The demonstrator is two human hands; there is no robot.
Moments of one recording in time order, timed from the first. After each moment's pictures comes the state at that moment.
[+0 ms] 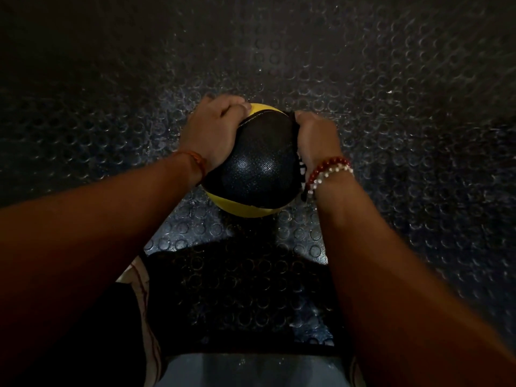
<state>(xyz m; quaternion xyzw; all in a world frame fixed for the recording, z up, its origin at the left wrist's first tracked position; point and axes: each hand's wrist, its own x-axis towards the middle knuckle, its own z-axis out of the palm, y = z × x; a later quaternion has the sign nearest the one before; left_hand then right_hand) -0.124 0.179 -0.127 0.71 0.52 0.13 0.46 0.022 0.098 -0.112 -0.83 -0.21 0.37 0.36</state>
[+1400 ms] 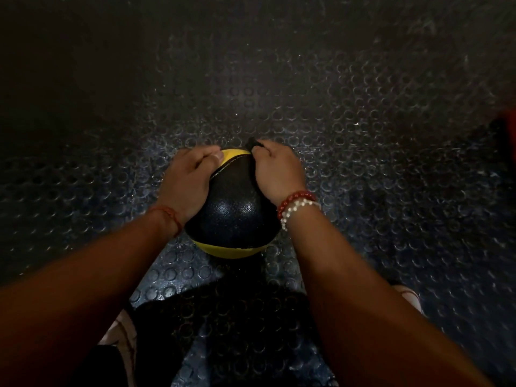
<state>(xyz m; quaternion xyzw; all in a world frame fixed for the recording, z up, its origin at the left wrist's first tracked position) -0.130 0.178 -0.130 0.68 0.51 0.17 0.49 0.012 0.110 -0.104 -0.84 -0.30 0.33 0.31</state>
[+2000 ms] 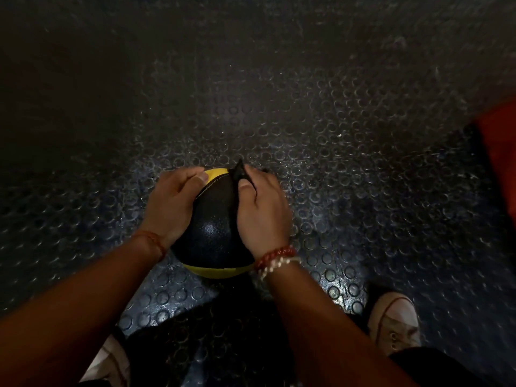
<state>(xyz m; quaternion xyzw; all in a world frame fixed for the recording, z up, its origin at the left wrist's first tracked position) -0.137 0.186 -0.137 0.71 0.49 0.16 0.48 -0.022 0.079 -0.099 -0.84 -0.30 0.22 0.39</state>
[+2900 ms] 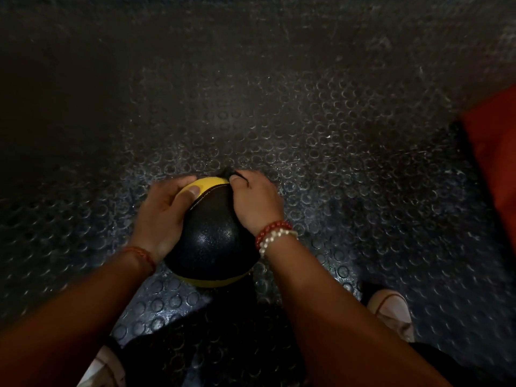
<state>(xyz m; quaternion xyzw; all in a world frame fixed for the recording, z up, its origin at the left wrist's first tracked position) -0.142 0.176 -0.126 0.72 0.49 0.14 0.47 0.008 0.098 -0.102 -0.83 -0.27 0.35 0.34</state>
